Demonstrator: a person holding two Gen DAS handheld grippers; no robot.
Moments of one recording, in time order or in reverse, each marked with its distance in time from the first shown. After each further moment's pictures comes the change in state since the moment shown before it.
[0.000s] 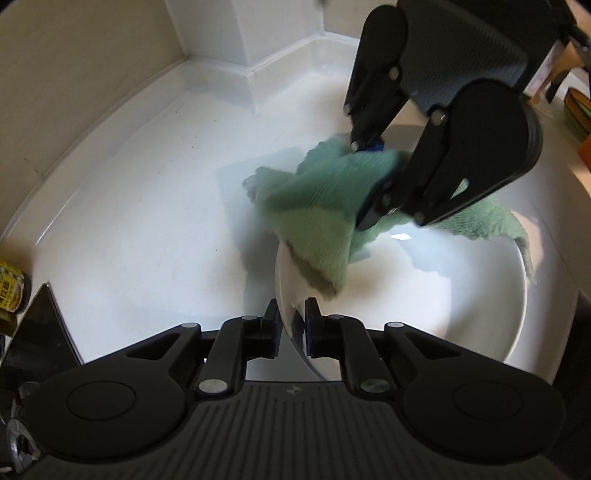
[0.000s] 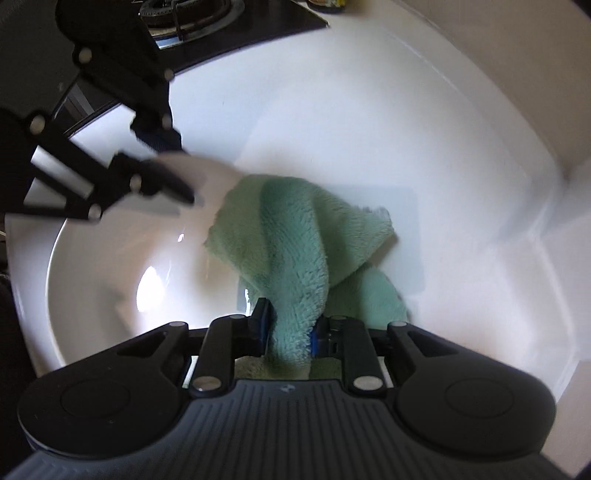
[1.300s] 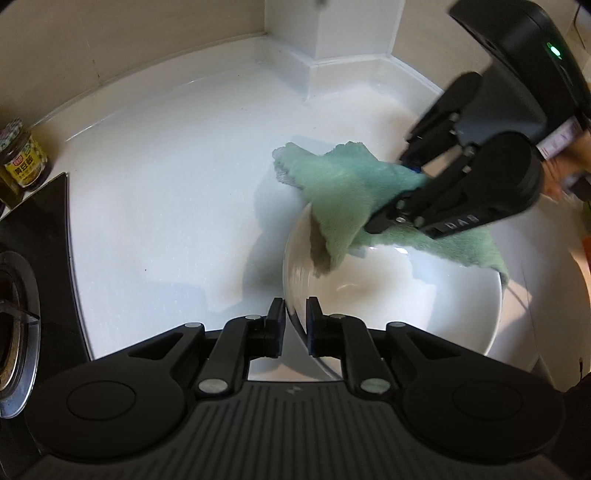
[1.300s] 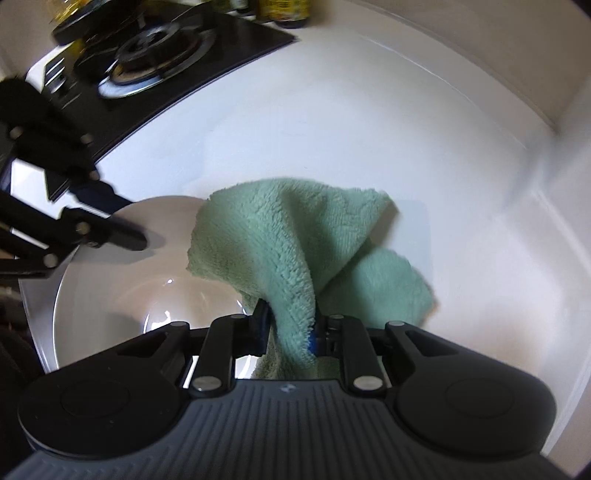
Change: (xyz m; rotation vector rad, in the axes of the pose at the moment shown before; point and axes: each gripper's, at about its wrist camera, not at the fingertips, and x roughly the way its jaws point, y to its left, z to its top) left arm 0.035 -0.003 0.001 -0.287 -0.010 0.005; right arm -0.010 0.000 -0.034 0.214 -0.078 0.025
